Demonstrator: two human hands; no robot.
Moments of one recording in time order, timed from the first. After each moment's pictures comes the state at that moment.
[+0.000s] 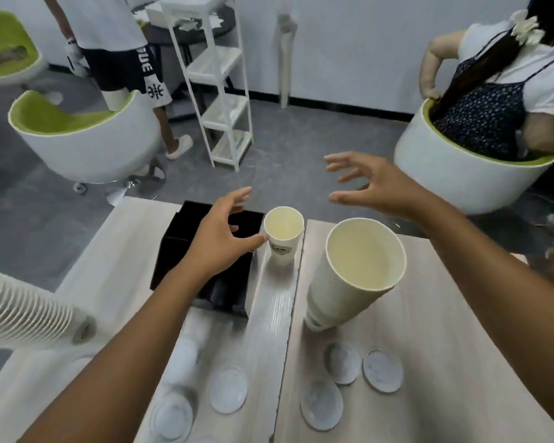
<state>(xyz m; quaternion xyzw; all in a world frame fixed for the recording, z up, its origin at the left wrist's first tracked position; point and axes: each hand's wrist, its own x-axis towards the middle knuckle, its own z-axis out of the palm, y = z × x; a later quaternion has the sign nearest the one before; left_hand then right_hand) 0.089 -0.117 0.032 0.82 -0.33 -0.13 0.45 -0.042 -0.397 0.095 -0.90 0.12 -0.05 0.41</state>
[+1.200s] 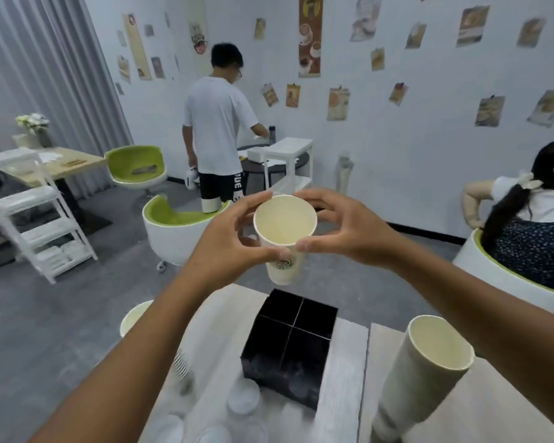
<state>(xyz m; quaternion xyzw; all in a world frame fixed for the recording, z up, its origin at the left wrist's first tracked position) 0.086 0.046 0.267 0.74 -0.37 -0.01 0.56 0.014 -0.185 0.282 -0.87 -0.10 -0.12 0.46</state>
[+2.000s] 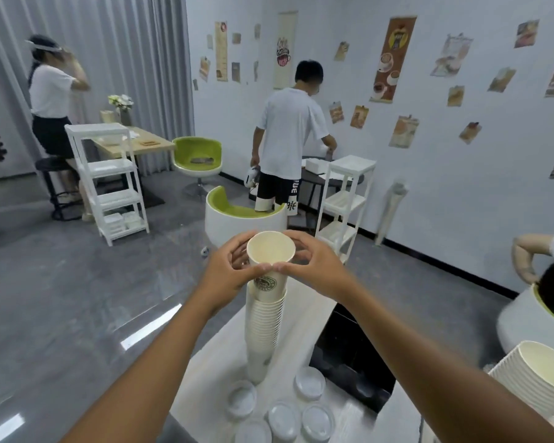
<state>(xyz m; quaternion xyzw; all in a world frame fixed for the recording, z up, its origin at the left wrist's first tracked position) 0.133 0.272 0.167 0.68 -0.21 -0.03 0.70 0.097 0.059 0.197 -0.85 -0.08 -0.08 0.52</state>
